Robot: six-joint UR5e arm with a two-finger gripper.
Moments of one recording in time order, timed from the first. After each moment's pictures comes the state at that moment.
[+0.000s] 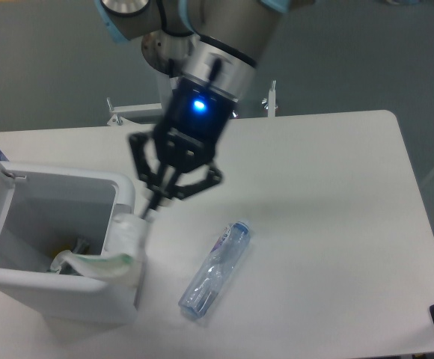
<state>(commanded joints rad) 2.35 -1.66 -1.59 -0.85 0.79 0.49</state>
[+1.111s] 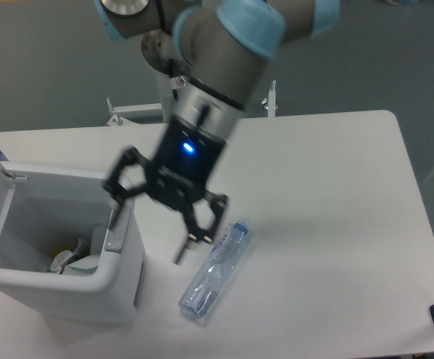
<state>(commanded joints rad) 2.45 -1.96 -1.39 -0.84 0.90 0.51</state>
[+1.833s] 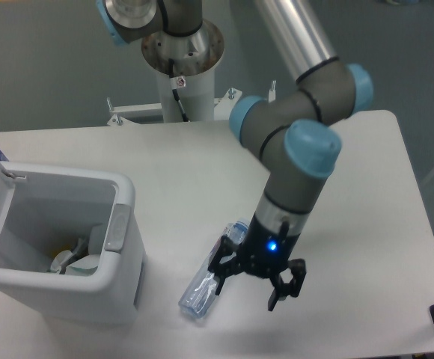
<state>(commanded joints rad) 2.41 -2.14 -1.43 -0.84 1.22 0.61</state>
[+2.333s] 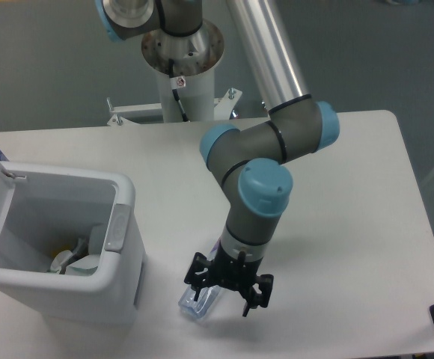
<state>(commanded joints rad) 2.35 -2.18 -1.47 -0.84 1.31 0.68</state>
